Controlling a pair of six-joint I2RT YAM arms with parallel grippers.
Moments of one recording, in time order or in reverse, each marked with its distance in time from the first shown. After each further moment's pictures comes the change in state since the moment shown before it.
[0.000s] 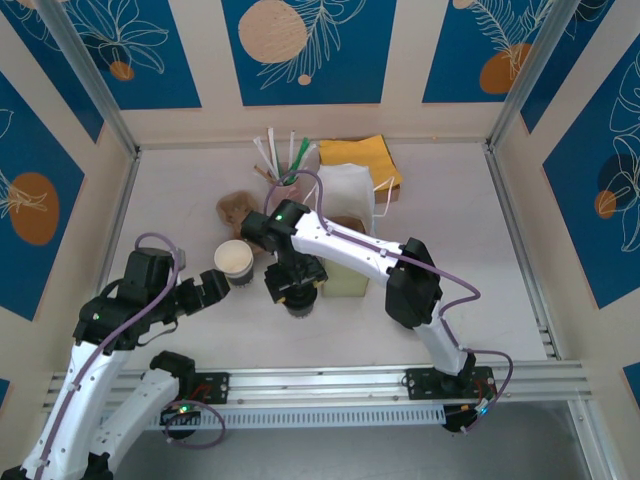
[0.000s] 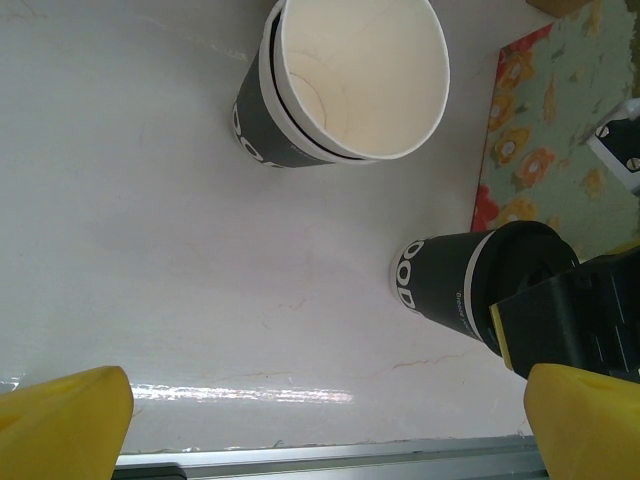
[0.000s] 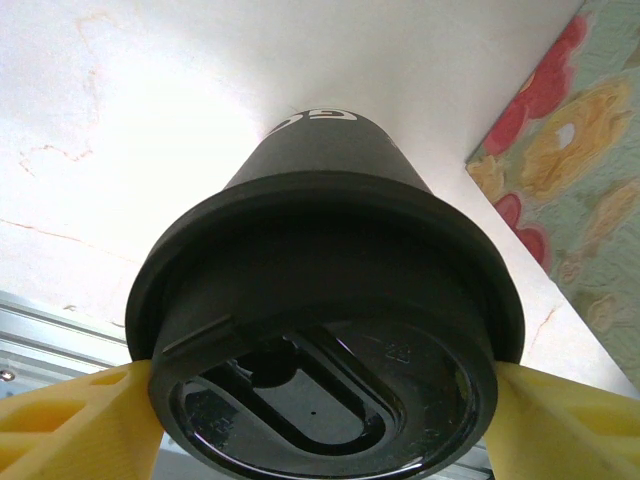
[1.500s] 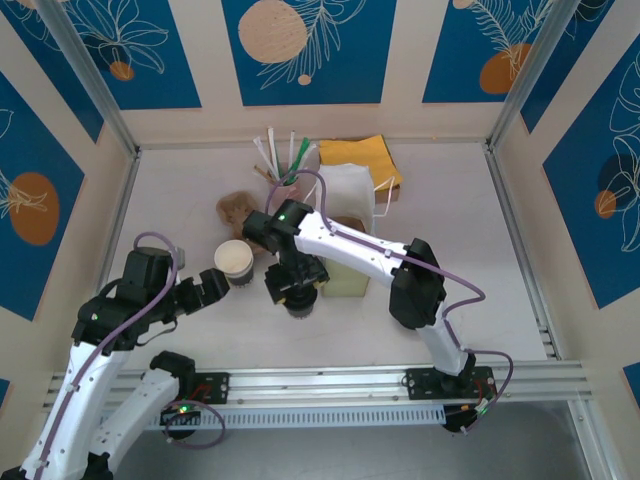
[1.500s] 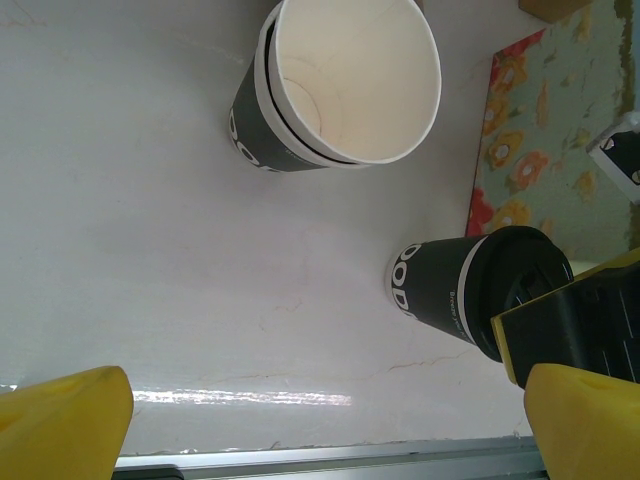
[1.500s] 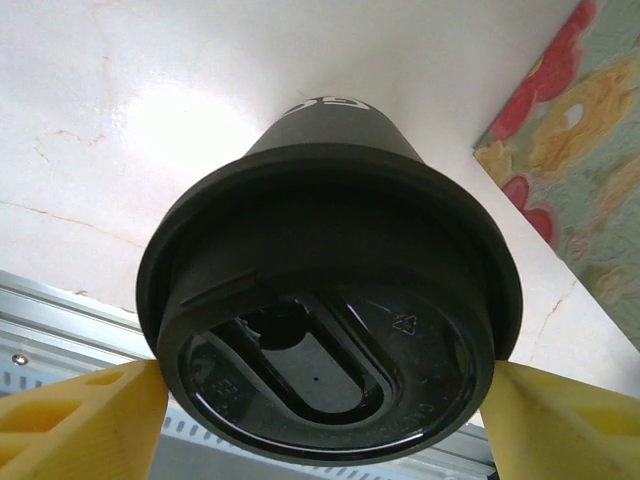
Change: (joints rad) left arm 0.000 0.000 0.011 -0.001 0.000 0.000; right arm 0.000 -0.028 -0.024 0.007 -0.016 0.006
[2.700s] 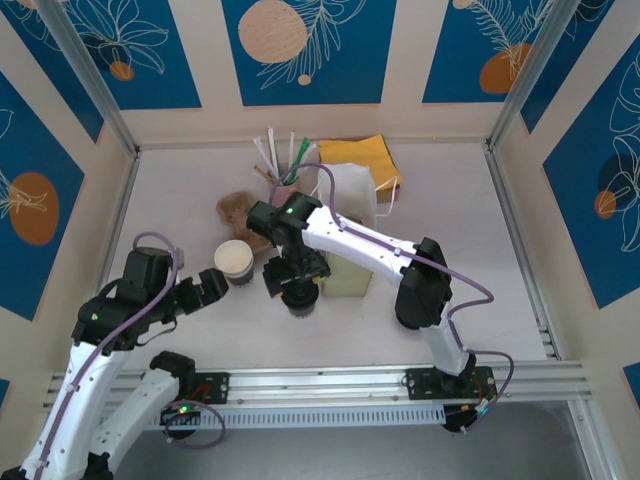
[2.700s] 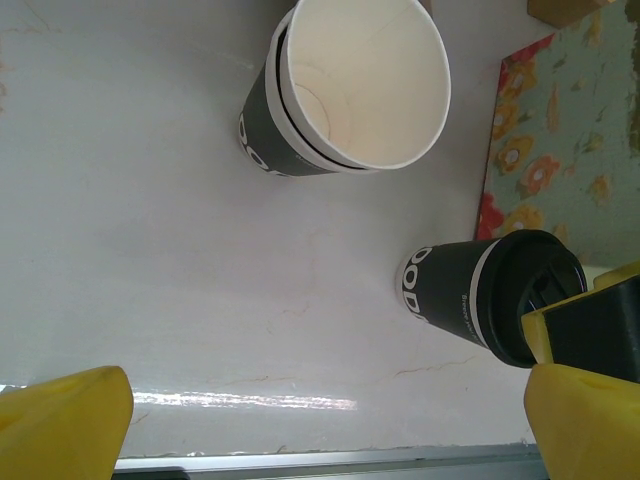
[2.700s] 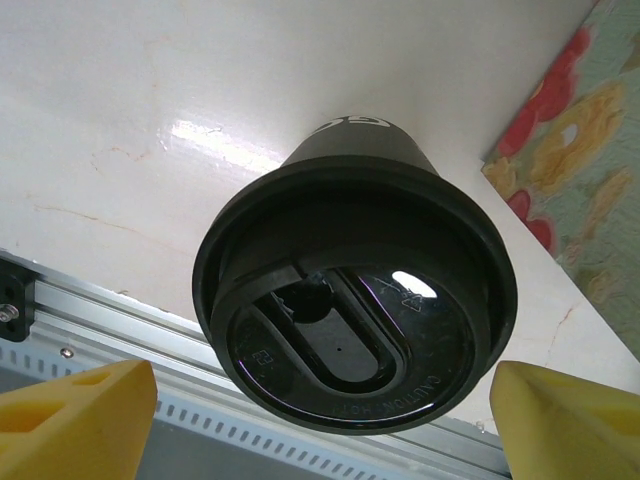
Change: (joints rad) left arm 0.000 0.000 0.000 -0.002 -0.017 0.000; right arm -0.025 -0.037 0.006 0.024 -0.033 0.001
